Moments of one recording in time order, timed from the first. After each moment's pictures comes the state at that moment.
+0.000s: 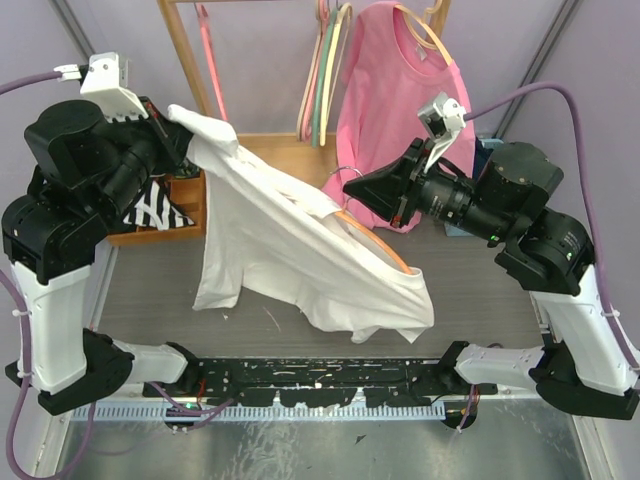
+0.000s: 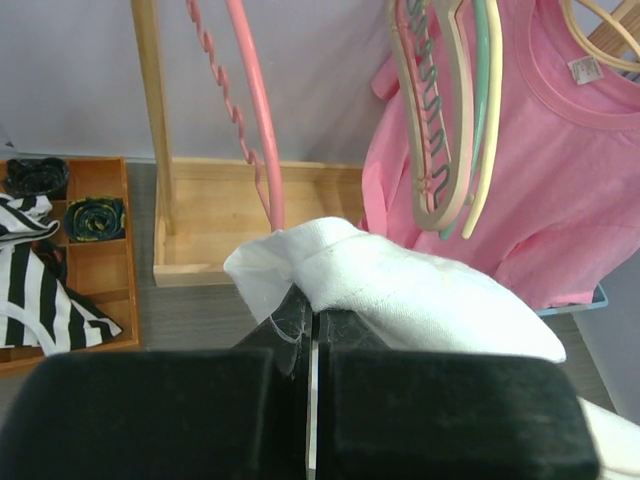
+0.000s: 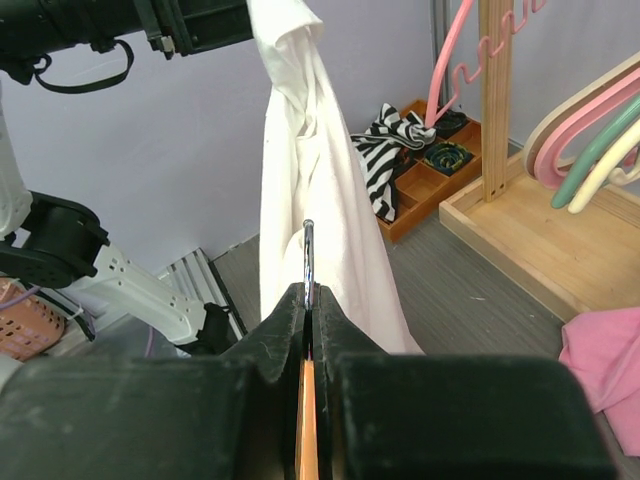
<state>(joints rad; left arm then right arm) -0.56 1.31 2.26 -1.08 -0.34 -0.31 0.85 1.14 1.86 -0.71 -0.19 0.27</state>
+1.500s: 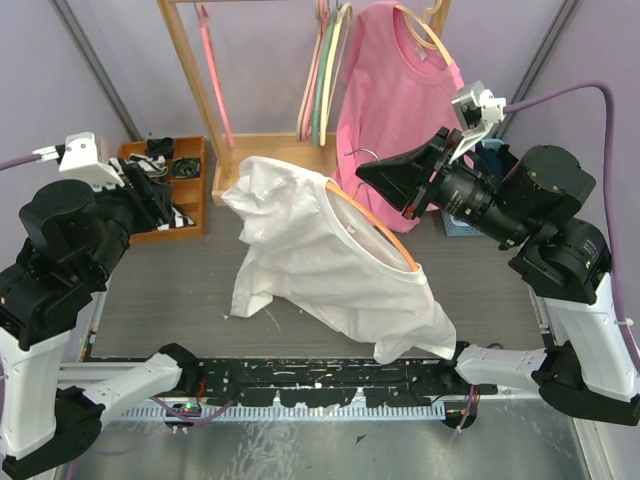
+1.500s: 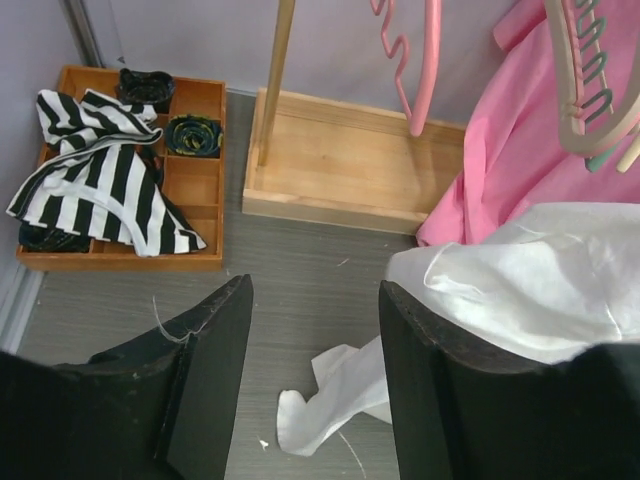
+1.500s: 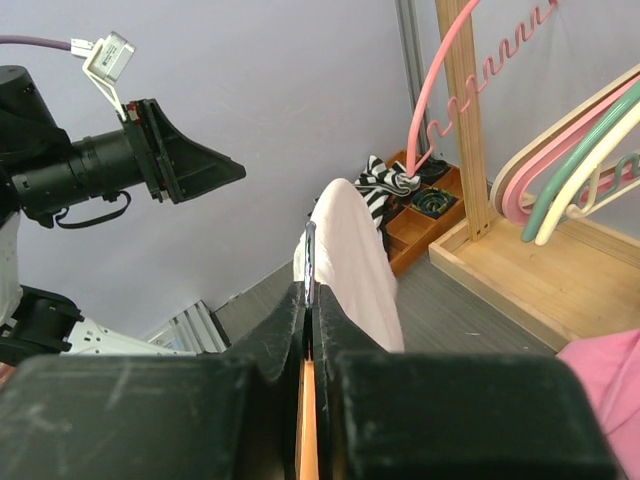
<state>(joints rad) -0.56 0.94 1.74 -1.04 -0.51 -0.34 0.85 1.11 1.90 -0.65 -0.11 0.32</state>
